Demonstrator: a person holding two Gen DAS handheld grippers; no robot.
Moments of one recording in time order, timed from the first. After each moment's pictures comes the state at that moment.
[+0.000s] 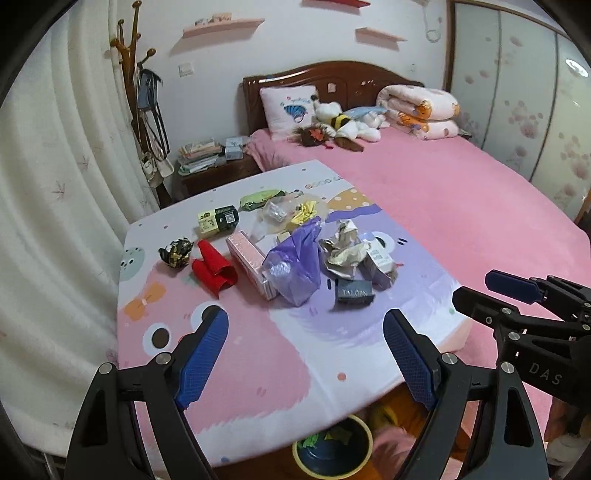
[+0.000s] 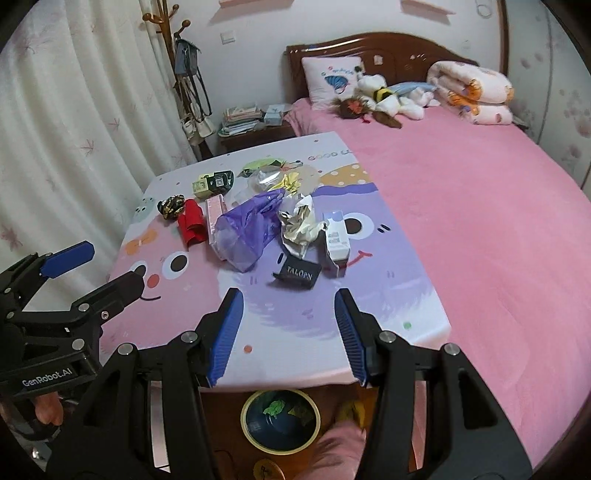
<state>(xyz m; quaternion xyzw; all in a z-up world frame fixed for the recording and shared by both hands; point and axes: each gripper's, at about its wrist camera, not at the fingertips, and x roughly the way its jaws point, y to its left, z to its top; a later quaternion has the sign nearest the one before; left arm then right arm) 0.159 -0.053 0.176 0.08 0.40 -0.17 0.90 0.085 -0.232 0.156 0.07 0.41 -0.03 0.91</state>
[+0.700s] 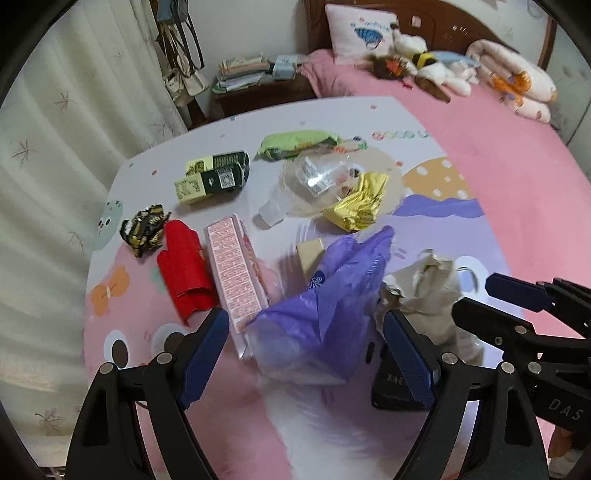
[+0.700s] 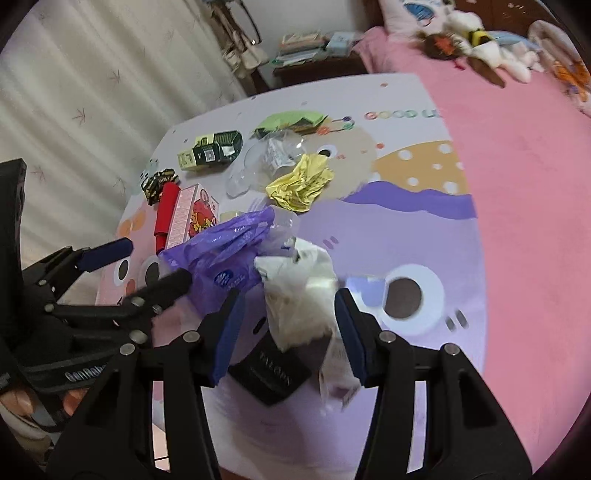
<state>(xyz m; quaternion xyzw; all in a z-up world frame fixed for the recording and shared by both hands) 0.405 -0.132 0.038 0.06 0.55 -0.02 0.83 0.347 -0.309 0.038 0.08 0.53 0.15 0.83</state>
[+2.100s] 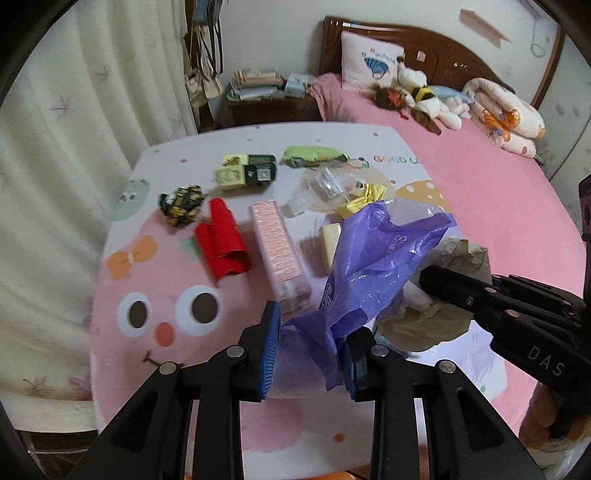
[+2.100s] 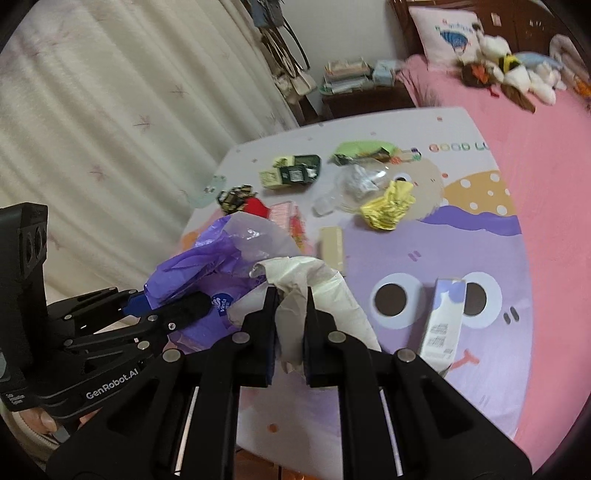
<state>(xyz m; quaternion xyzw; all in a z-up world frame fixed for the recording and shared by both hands) 0.303 -0.061 0.106 -0.01 0.50 -0.05 0.86 0.282 -0.243 0.098 0.10 0.46 0.21 0.85</state>
